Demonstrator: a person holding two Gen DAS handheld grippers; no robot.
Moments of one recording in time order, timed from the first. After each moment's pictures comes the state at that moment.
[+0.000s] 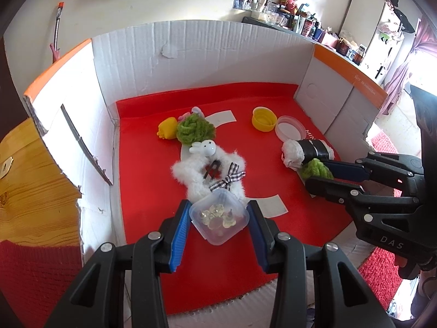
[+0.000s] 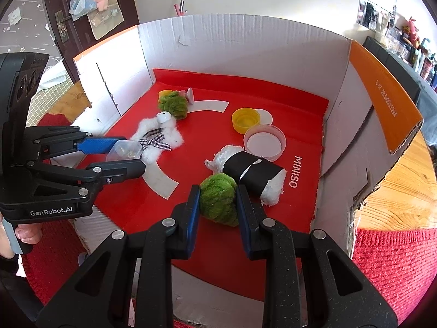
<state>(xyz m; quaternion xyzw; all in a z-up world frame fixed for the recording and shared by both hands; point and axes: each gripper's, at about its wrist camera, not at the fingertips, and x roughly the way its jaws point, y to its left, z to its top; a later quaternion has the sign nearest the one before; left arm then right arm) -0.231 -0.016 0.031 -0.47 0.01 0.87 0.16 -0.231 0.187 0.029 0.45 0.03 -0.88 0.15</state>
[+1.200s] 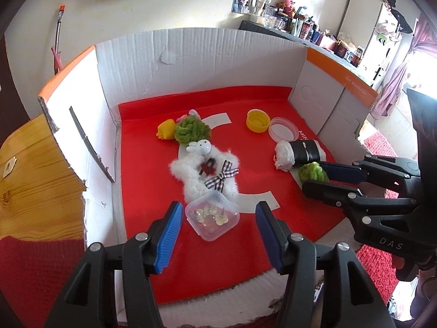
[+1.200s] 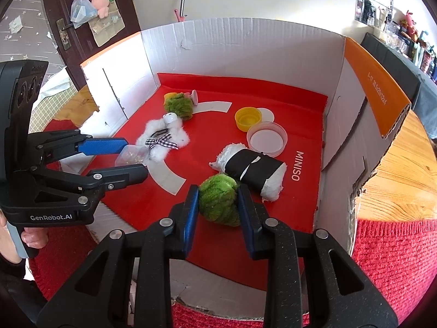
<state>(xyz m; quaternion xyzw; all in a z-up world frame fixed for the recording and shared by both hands) -0.224 -0.014 0.037 -0.46 0.01 0.87 0.16 -0.223 0.190 0.030 0.44 0.01 -0.88 0.16</state>
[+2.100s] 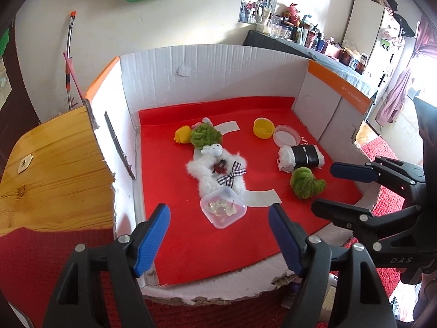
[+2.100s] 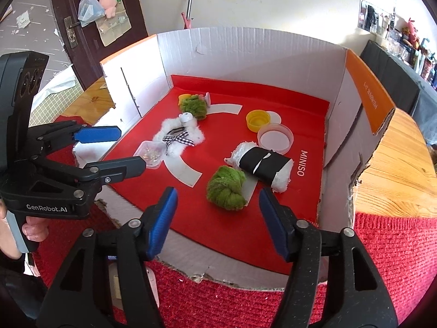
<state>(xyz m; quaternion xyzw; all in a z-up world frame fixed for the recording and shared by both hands) -0.203 -0.025 0.051 -0.44 0.01 0.89 0.13 -0.202 0.182 0.042 0.43 0.03 -0.89 0.16</state>
